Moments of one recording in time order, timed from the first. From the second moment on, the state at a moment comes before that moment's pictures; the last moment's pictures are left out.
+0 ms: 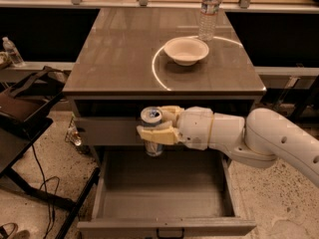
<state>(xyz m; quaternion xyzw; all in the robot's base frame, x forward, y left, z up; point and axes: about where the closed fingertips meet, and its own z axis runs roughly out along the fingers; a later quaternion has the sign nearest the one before) 0.494 0.017 0.838 -0.43 0.60 0.39 0.56</state>
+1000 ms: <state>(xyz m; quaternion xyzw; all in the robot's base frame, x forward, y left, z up) 0.477 0.008 0.751 -0.44 0.62 0.38 0.53</state>
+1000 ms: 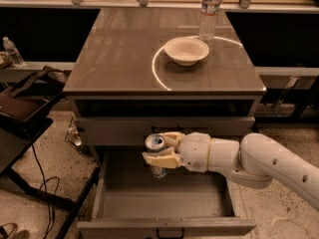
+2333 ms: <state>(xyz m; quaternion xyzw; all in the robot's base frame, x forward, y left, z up) 0.502 0.073 0.562 -0.44 0.58 0.46 0.52</state>
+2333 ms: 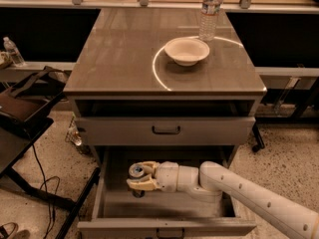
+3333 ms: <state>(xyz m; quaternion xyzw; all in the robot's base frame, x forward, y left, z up) 0.517 0.090 0.468 -0.44 0.56 0.45 0.54</state>
